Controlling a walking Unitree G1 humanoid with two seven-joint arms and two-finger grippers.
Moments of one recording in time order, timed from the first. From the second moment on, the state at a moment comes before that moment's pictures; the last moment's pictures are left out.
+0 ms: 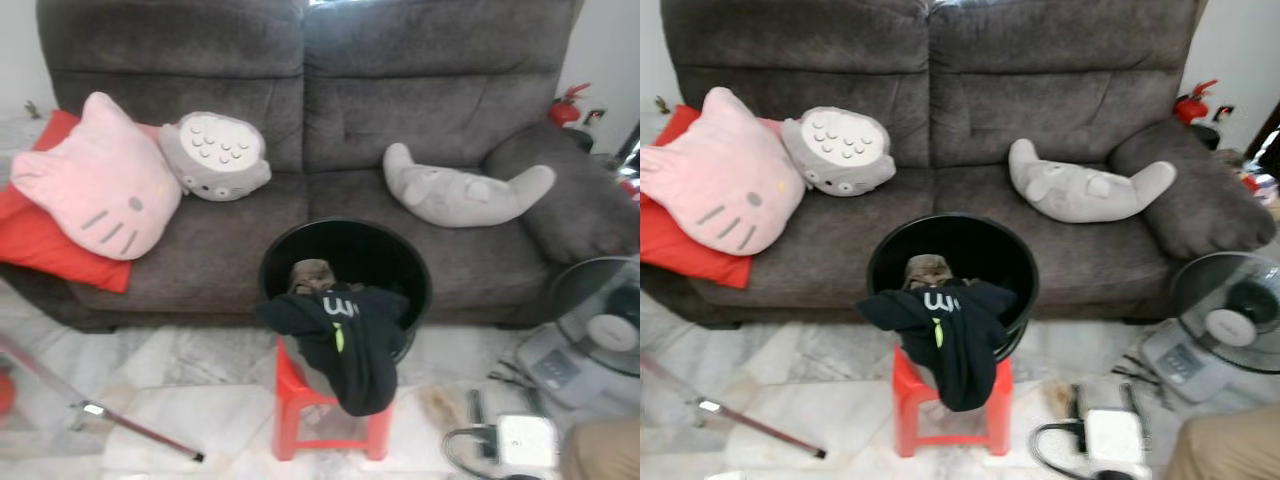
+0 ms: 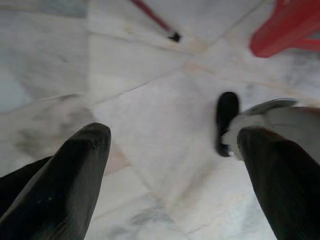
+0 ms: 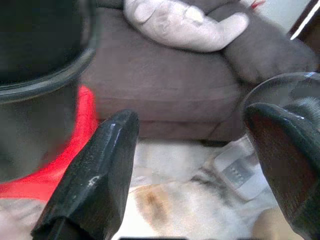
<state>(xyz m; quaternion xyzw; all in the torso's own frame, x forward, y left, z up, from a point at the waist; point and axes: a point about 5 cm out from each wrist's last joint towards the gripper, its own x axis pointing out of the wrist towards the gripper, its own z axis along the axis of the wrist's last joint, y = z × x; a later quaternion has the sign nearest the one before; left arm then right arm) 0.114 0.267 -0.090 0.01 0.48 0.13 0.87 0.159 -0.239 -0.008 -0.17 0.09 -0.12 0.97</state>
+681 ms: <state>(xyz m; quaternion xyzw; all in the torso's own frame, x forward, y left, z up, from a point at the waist) 0.110 0.282 -0.086 0.02 0.48 0.14 0.87 0.193 -0.183 0.069 -0.05 -0.02 0.06 1.00</state>
